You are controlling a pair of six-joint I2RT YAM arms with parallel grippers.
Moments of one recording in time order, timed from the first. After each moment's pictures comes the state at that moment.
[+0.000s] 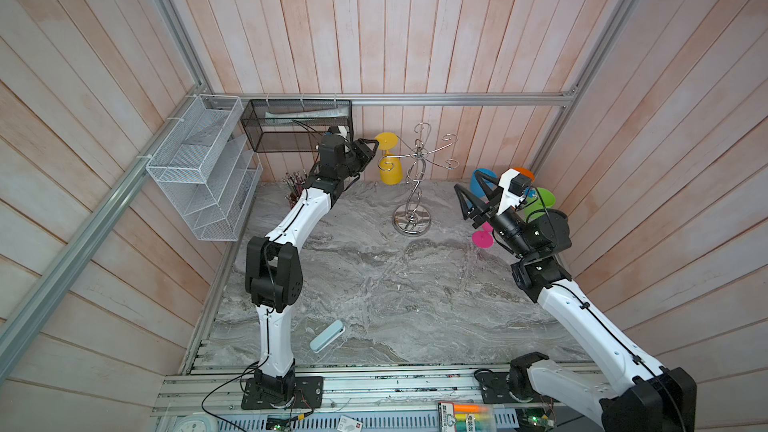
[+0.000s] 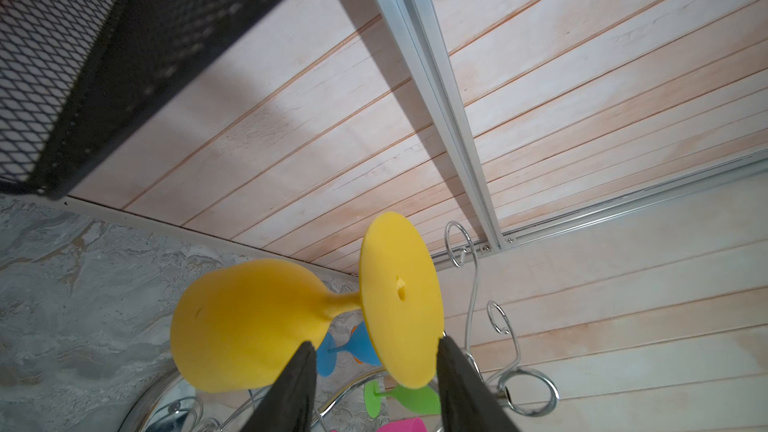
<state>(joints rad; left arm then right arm) -0.29 2.05 1.90 0.04 0.33 -1.01 0.33 1.08 0.85 0.58 -0.39 0.13</state>
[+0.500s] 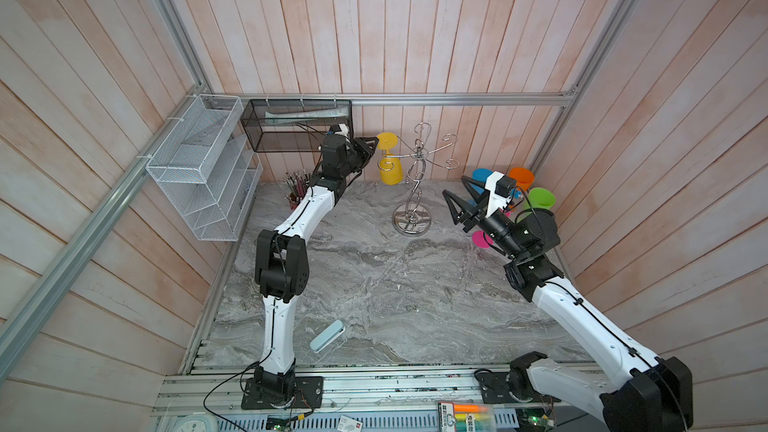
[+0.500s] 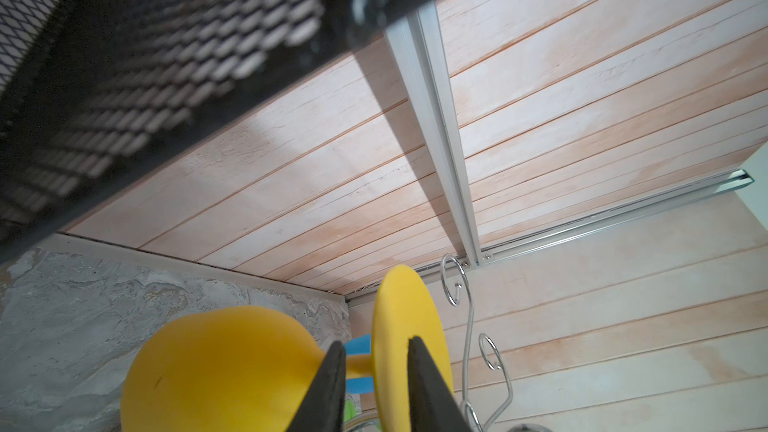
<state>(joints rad) -0.28 2.17 1.99 0.15 0.36 -1.10 0.39 1.11 0.85 0.56 -0.39 0.12</state>
